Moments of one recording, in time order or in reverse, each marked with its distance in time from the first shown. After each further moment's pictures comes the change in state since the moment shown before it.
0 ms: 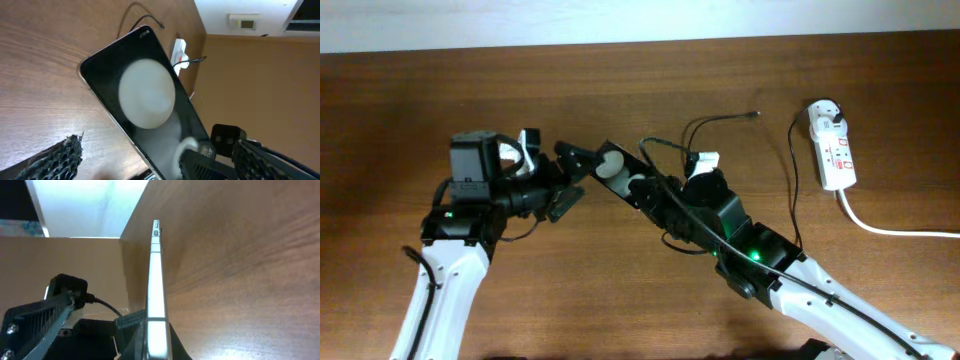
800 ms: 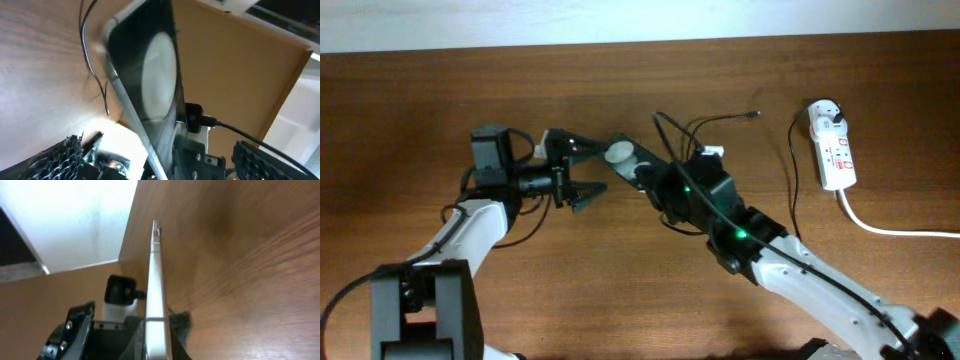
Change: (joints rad) left arm 0.036 0.406 -0.093 0.597 0.429 -0.358; right arm -0.080 0.154 0.000 0.134 -0.026 0.120
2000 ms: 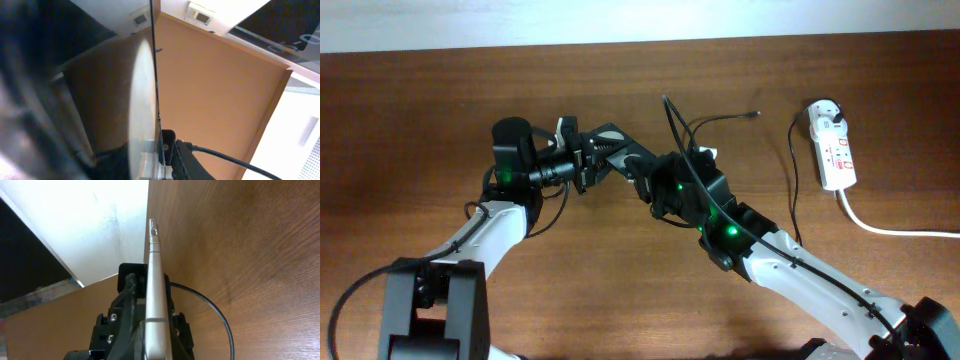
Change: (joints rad) left arm -0.111 0.006 -0.016 0.354 -0.187 -0.343; right arm 0.017 0.042 0.023 0.084 0.006 0.237
